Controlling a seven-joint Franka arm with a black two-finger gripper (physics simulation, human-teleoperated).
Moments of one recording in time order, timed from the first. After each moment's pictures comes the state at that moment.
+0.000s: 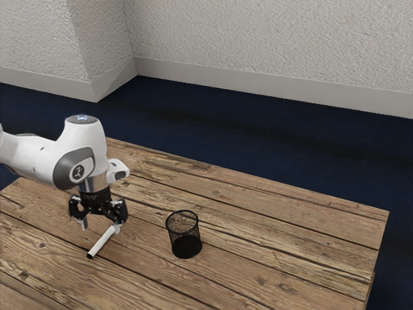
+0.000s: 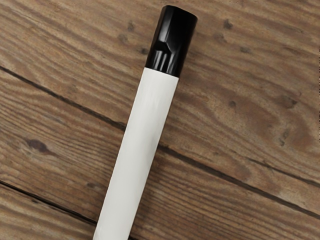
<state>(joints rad) 0.03 0.00 0.08 -2.43 0.10 2.32 -0.32</state>
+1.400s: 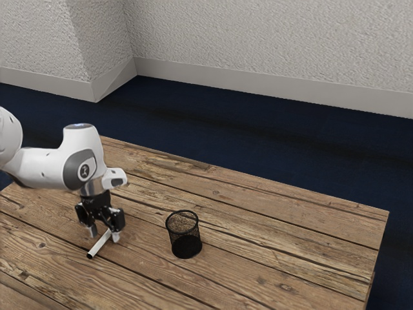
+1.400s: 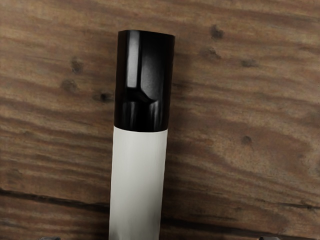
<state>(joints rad) 0.11 0.18 0.09 -2.33 -0.08 2.32 0.12</state>
